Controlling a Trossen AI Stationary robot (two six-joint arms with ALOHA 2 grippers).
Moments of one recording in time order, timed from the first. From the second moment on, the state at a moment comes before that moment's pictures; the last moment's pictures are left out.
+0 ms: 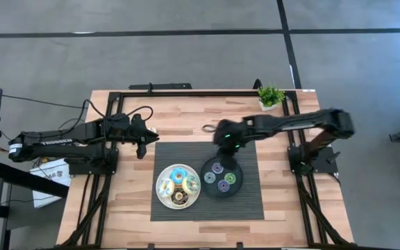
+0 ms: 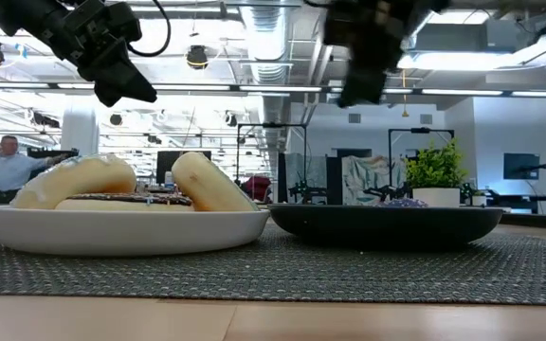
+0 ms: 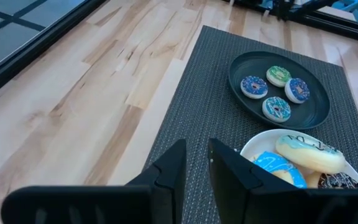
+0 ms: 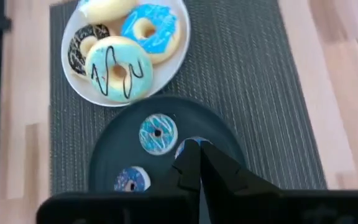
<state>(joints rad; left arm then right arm) 0.22 0.69 0.54 -0.35 0.02 -0.17 -0.01 1.57 1.25 -0.68 -0.17 0.15</state>
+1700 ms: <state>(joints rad) 0.68 1.41 0.84 -0.69 -0.03 -0.25 -0.29 1.18 0.78 -0.18 -0.20 0.67</state>
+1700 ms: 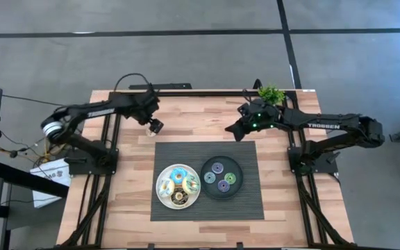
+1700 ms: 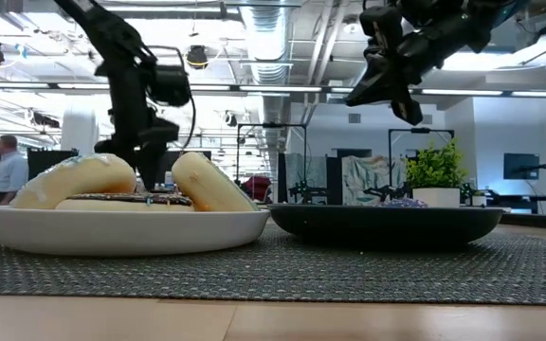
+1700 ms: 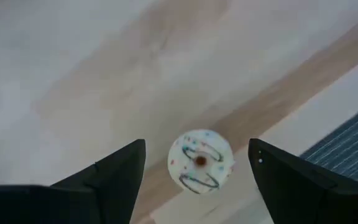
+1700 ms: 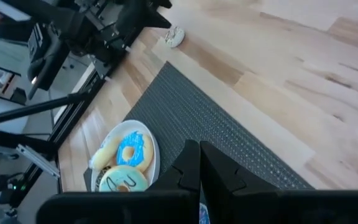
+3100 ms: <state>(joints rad) 0.63 1.59 0.85 -0.73 -0.01 -0.52 -0.28 1.18 0.78 -0.36 -0.21 0.59</state>
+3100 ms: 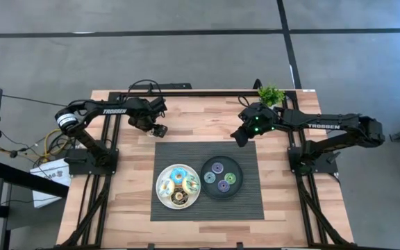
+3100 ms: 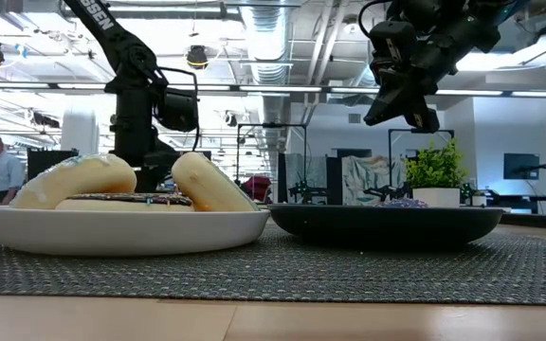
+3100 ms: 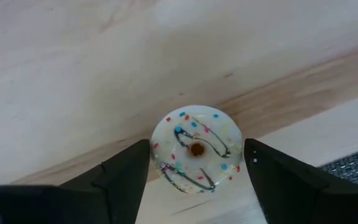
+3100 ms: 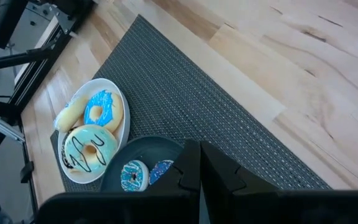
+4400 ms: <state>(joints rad) 0.63 1.59 0.87 -0.70 -0.01 -0.48 -0.28 1.18 0.78 -0.36 -0.21 0.63</state>
